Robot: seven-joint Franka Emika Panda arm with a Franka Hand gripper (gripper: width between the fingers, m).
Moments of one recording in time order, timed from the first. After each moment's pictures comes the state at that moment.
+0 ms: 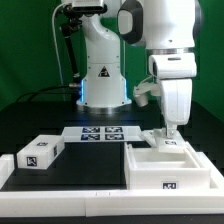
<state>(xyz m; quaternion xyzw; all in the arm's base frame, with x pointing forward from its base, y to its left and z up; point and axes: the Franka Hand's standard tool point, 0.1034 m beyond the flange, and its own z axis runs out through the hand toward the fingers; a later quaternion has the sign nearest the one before) 0.491 0.108 0.057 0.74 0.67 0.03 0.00</state>
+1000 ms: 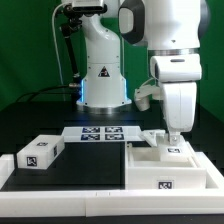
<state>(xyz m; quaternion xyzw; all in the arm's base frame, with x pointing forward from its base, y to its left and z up) 0.538 0.102 0.059 0.75 0.66 0.04 0.00</state>
